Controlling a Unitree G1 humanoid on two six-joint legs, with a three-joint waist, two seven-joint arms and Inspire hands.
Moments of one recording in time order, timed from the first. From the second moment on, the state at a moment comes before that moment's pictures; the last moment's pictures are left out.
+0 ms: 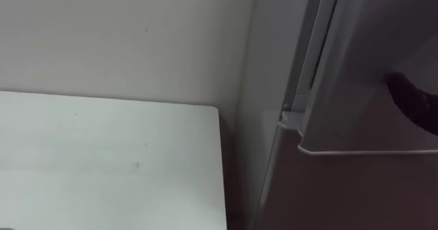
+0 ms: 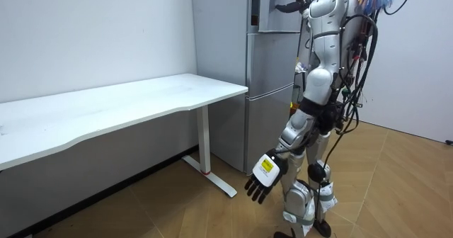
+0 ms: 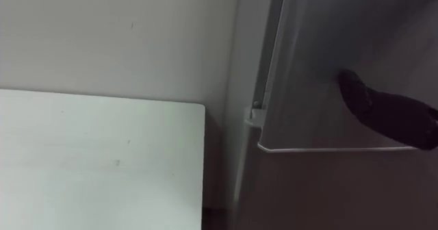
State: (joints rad) left arm 0.28 0.27 0.16 1.06 0.28 -0.05 0.13; right arm -0.12 -0.55 -0.19 -0.36 -0.21 -0.20 -0.43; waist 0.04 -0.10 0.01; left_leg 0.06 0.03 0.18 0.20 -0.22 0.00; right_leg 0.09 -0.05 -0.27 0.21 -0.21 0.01
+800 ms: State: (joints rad) left arm 0.26 0.29 0.12 1.02 0.33 0.01 0.07; right arm -0.22 -0.55 -0.12 -0.13 -0.33 -0.19 -0.42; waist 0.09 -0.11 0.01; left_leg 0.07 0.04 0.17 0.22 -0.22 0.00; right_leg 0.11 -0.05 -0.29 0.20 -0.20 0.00
